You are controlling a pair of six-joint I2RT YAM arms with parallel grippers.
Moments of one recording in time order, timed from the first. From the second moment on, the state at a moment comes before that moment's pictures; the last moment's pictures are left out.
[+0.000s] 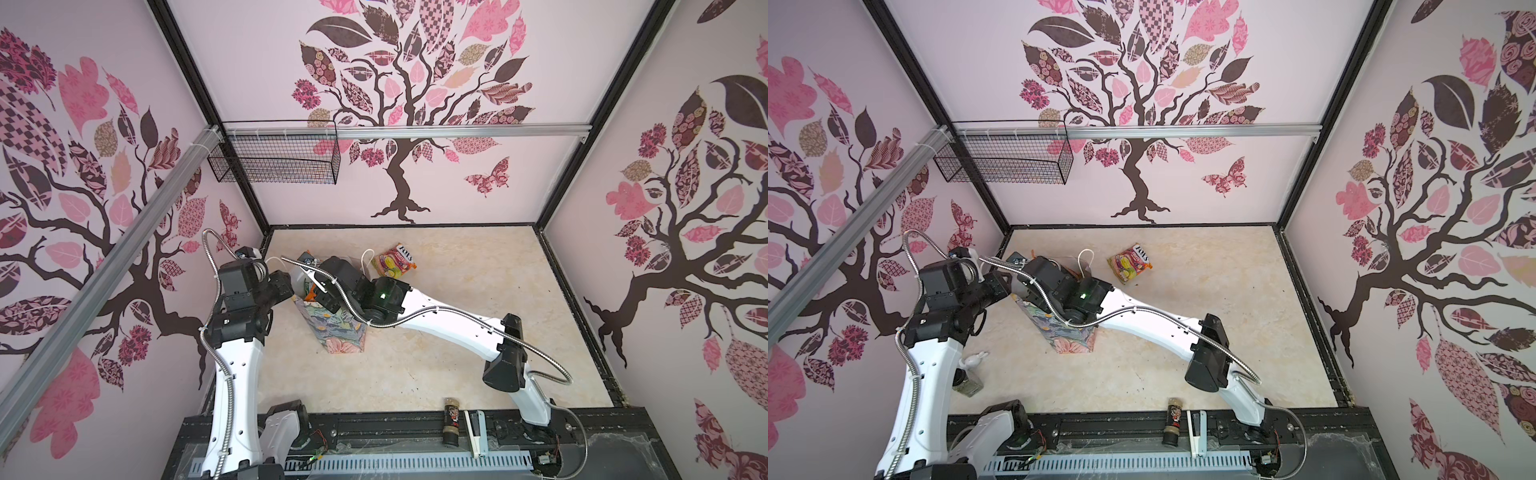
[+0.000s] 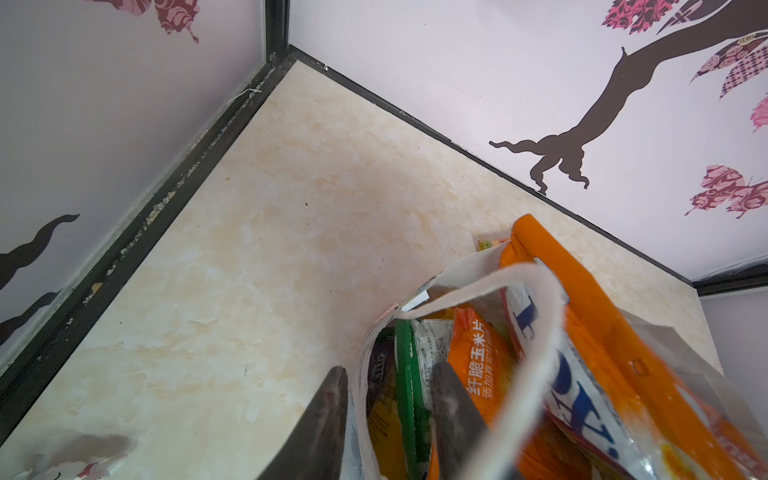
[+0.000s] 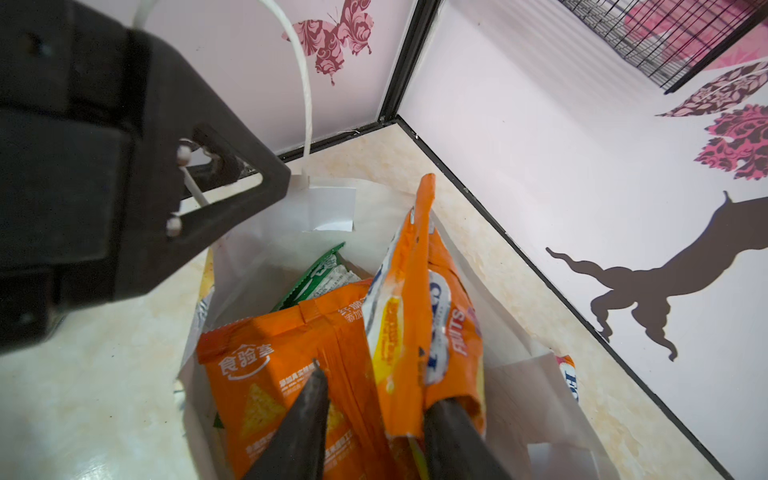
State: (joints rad) left arm 0.22 0.96 1.05 -0.69 0.18 -0.31; right arm 1.18 2.15 2.25 -0.62 0.40 -0.08
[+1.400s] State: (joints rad) left arm -0.35 1.40 1.64 -1.21 -0.12 -0.21; right arm 1.00 0.90 0.97 -0.26 0.26 0.34
